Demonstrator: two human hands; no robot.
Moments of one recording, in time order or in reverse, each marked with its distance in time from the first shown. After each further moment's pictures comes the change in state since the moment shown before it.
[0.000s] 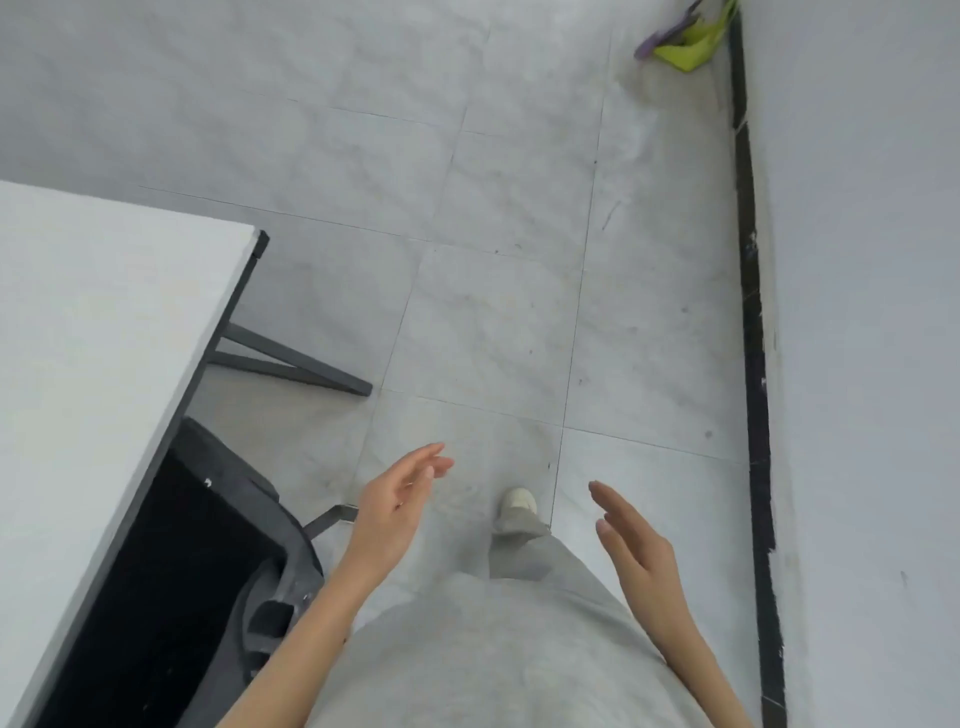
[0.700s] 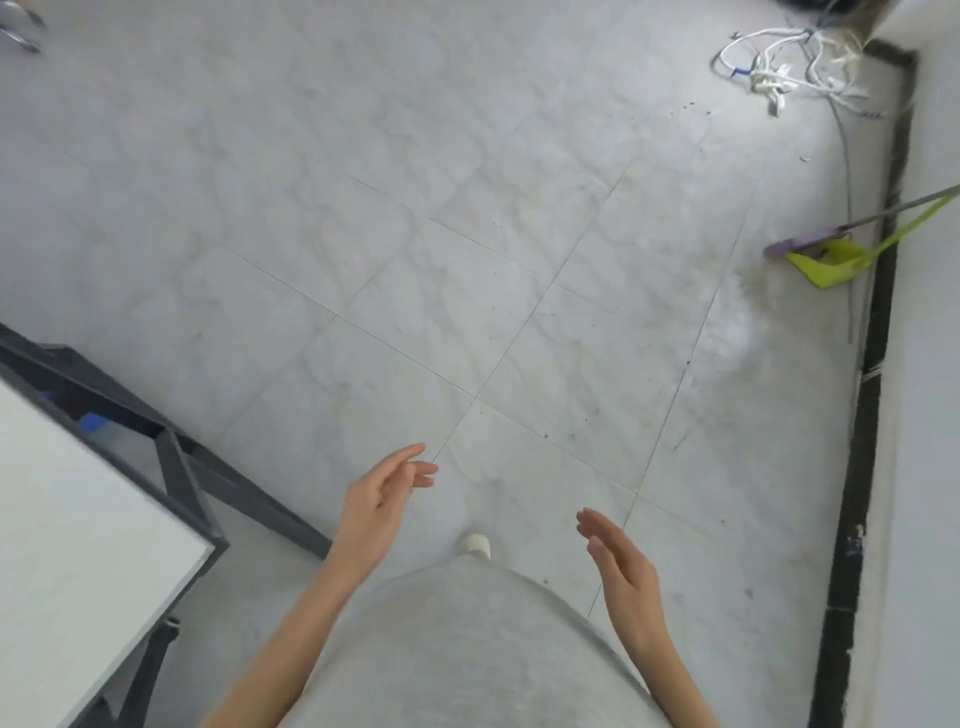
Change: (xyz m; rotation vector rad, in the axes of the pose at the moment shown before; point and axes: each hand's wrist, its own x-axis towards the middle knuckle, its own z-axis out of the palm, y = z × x) left_hand 0.462 0.140 -0.098 -0.168 0.383 0.025; right_hand 0.523 -0.218 0.007 -0.082 -0.167 -0.052
